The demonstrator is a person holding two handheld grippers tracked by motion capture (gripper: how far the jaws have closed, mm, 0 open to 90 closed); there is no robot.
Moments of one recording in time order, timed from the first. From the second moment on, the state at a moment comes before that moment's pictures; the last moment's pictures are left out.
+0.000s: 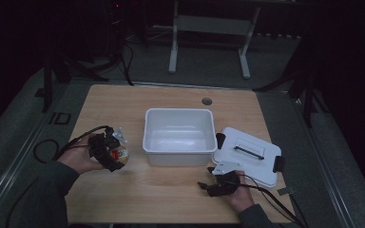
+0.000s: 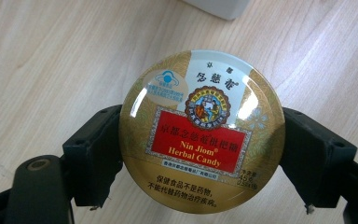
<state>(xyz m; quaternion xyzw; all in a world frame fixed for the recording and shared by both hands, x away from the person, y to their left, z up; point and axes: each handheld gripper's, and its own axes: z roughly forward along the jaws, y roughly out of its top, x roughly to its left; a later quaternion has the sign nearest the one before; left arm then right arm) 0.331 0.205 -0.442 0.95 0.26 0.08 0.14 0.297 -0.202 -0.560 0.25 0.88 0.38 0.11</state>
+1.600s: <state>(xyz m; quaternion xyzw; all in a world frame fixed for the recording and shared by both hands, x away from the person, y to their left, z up) 0.340 0.188 -0.399 0.96 0.24 0.08 0.15 0.297 -0.202 -0.560 0.25 0.88 0.38 0.11</state>
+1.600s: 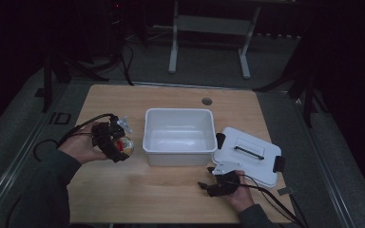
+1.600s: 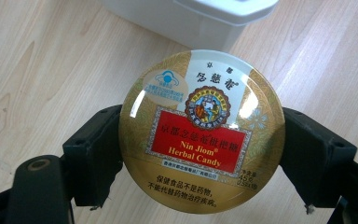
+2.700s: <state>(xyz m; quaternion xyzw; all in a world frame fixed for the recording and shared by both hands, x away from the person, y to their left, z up) 0.350 0.168 -0.378 0.96 0.22 0.07 0.15 0.297 -0.202 -0.560 0.25 0.88 0.38 0.11</state>
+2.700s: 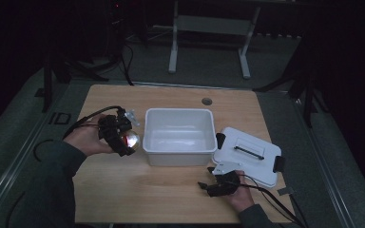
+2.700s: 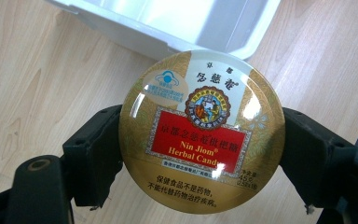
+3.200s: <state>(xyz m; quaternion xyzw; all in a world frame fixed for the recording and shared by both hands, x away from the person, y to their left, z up) 0.354 0.155 -0.371 0.96 0.20 0.07 0.15 0.297 -0.202 -0.560 0.25 0.88 0.38 0.11</state>
